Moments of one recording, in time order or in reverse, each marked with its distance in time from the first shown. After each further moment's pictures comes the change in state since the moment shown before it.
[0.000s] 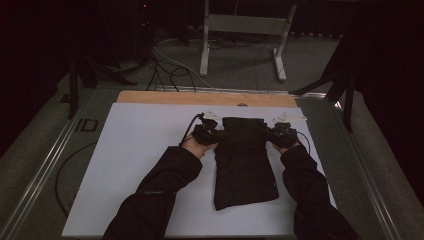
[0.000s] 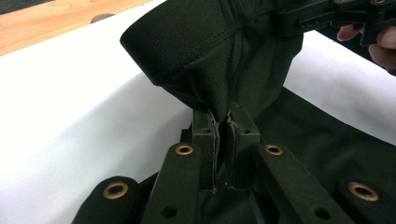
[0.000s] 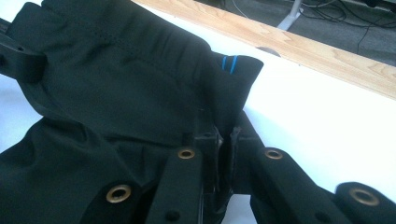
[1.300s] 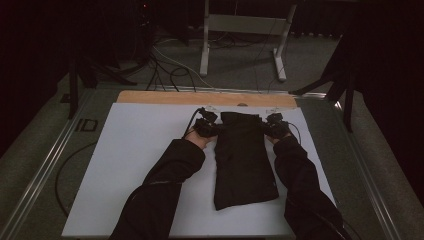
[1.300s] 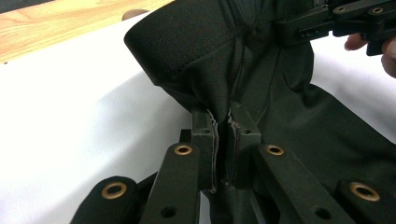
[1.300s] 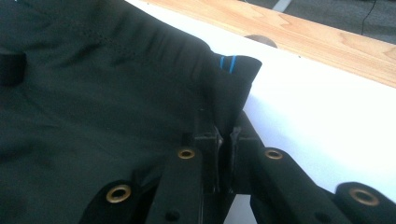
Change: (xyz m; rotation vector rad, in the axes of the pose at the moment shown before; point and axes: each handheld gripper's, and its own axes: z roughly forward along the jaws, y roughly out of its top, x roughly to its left) left arm 0.030 0.008 0.026 0.019 0.058 -0.054; right arm -0.021 0.009 0.049 0.070 -0.008 0.054
